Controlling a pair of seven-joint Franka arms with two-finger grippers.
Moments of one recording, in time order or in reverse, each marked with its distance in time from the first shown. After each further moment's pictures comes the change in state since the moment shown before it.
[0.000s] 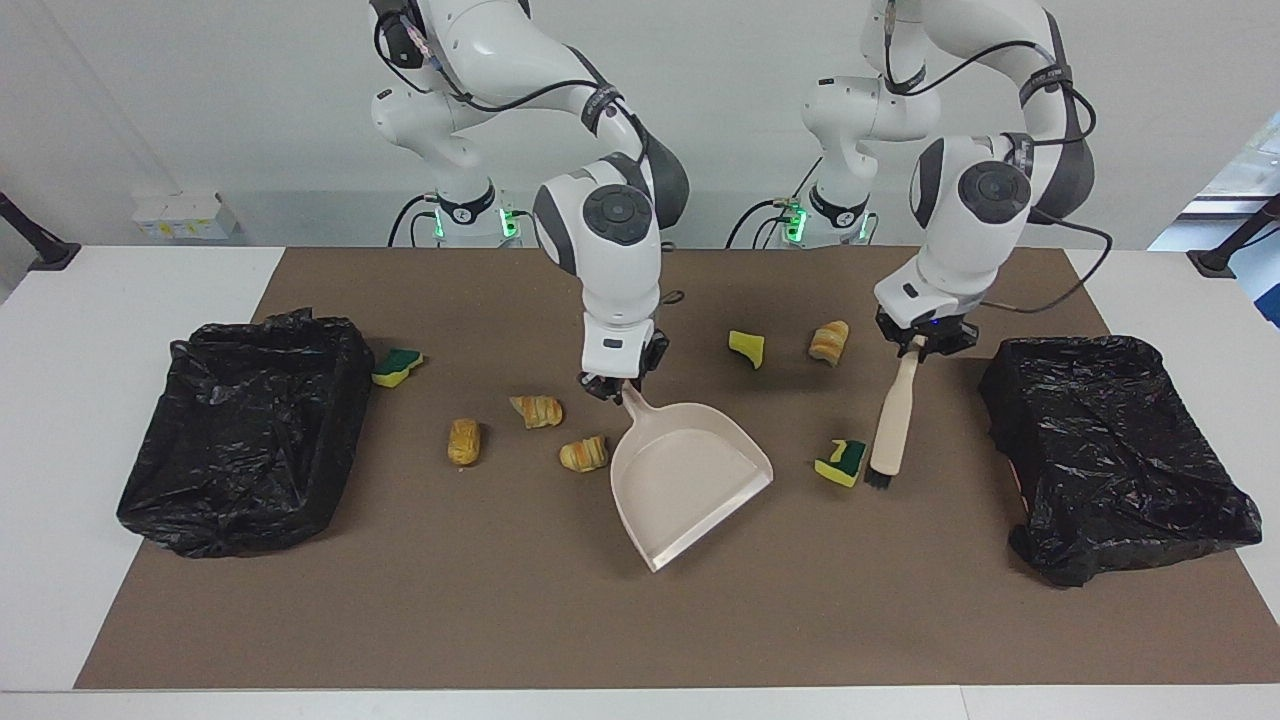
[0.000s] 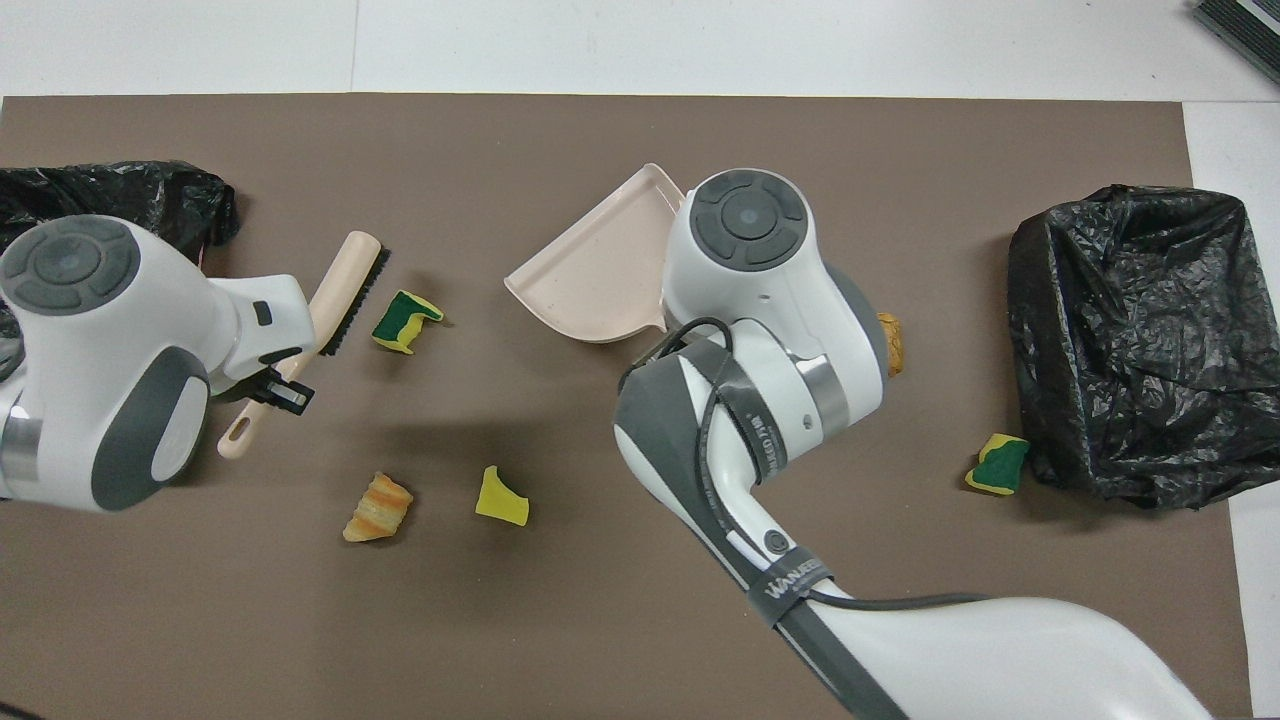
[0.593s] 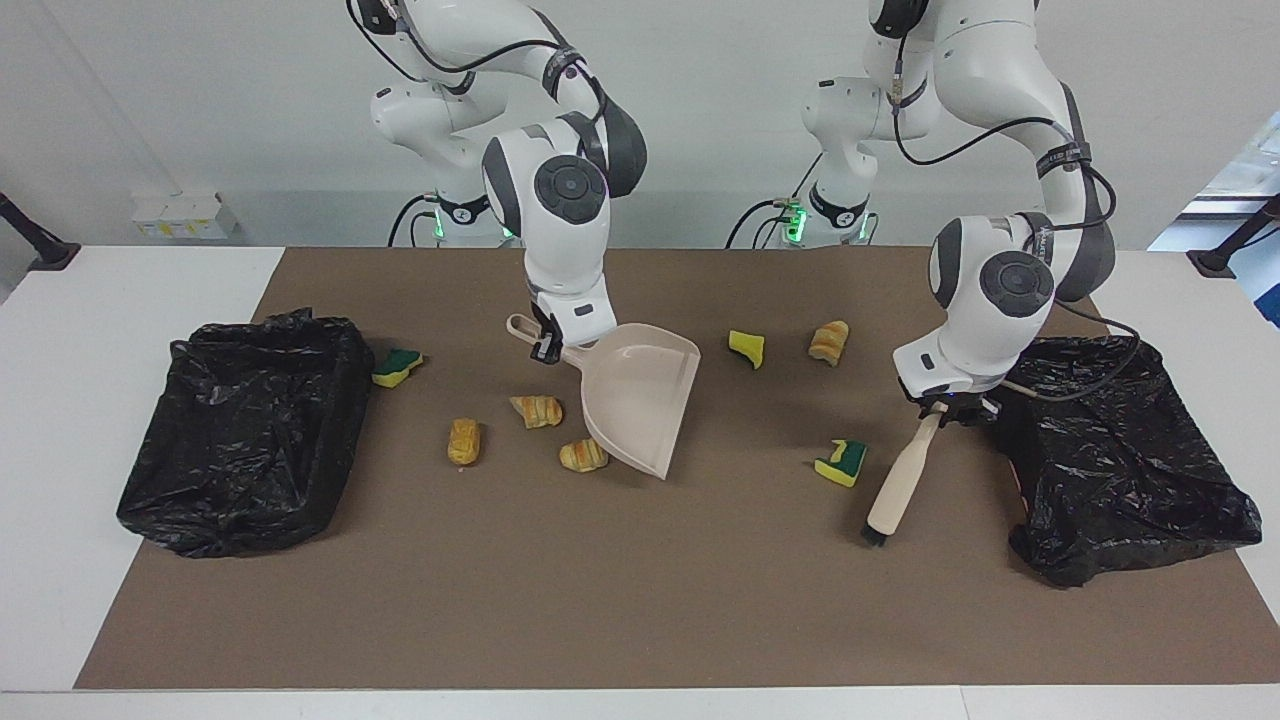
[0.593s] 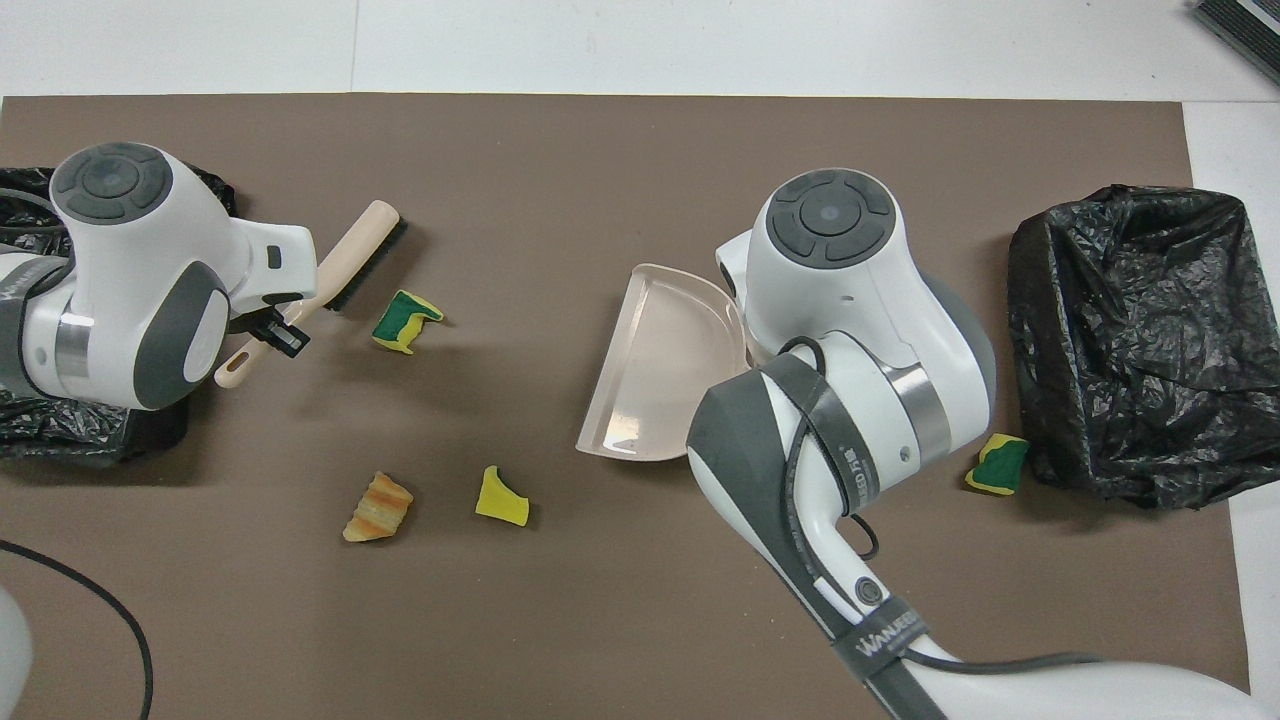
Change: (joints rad) left arm 0.041 0.184 -0.011 0.141 0.016 0.029 0.207; right arm -0.030 -0.147 -0.003 -0.160 -0.100 -0.172 -0.604
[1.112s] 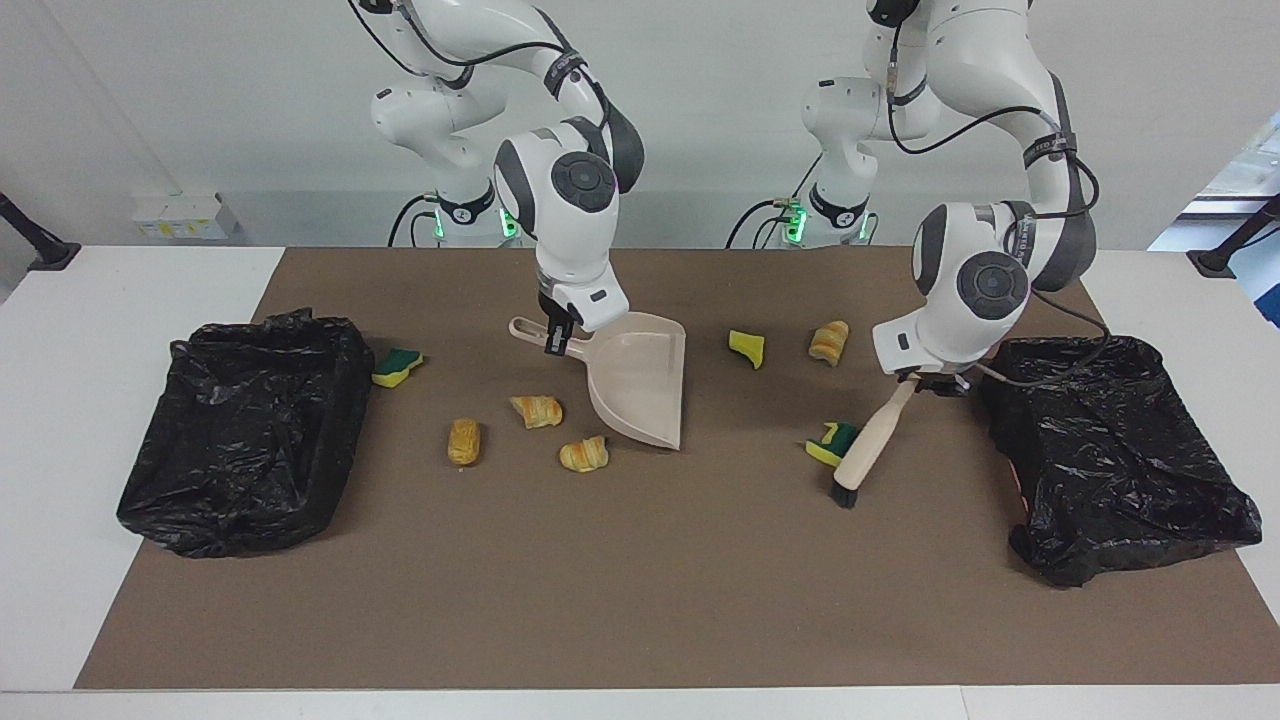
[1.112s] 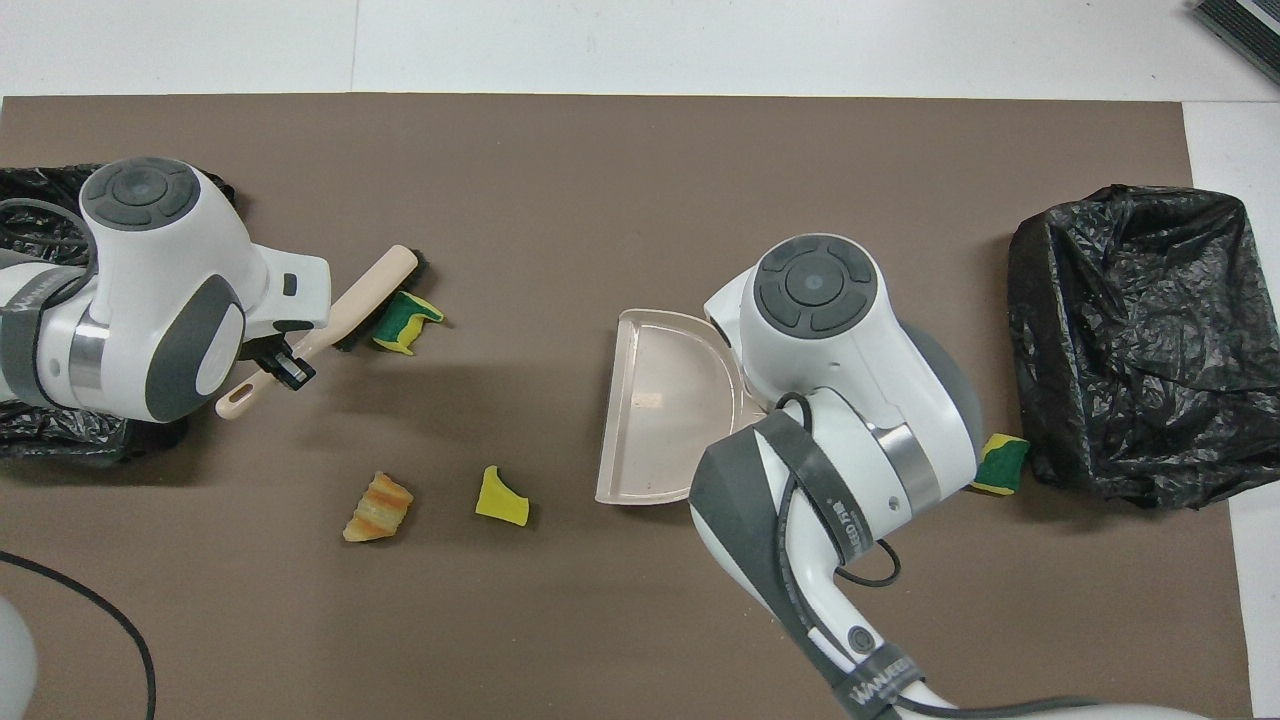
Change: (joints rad) left arm -0.029 -0.066 -0.026 -0.071 -0.045 -0.180 0.046; right arm 0.049 -0.100 0.007 -0.240 -0.045 0.218 -0.050
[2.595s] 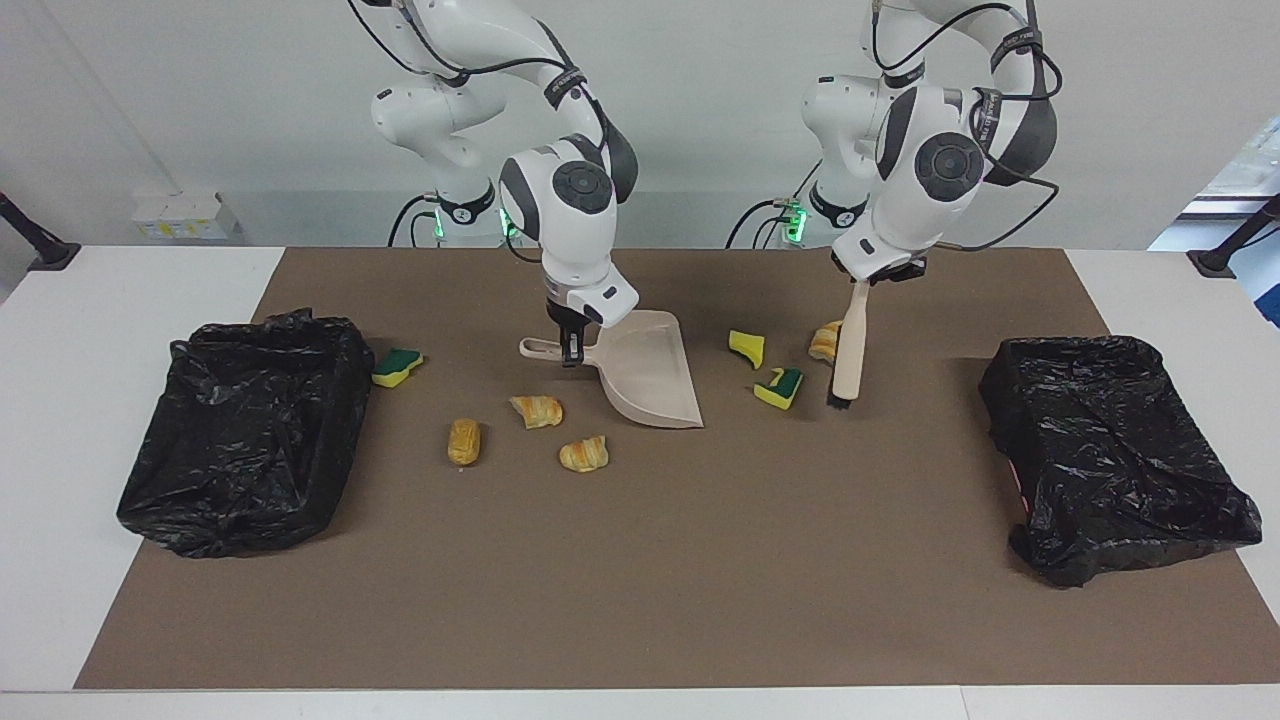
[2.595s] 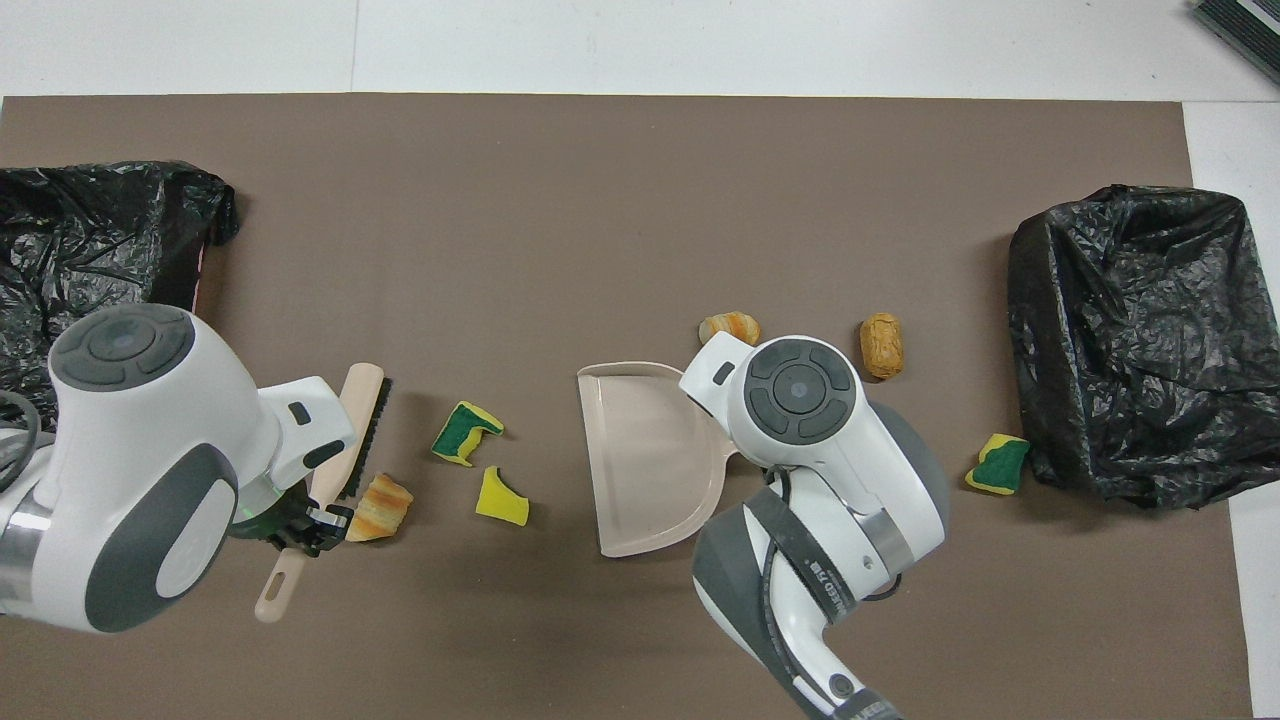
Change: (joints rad) left arm -0.071 -0.457 0.025 -0.422 -0.126 -0.147 -0.840; right arm 0.017 -0.025 -0.001 -0.129 -0.003 0.167 -0.211
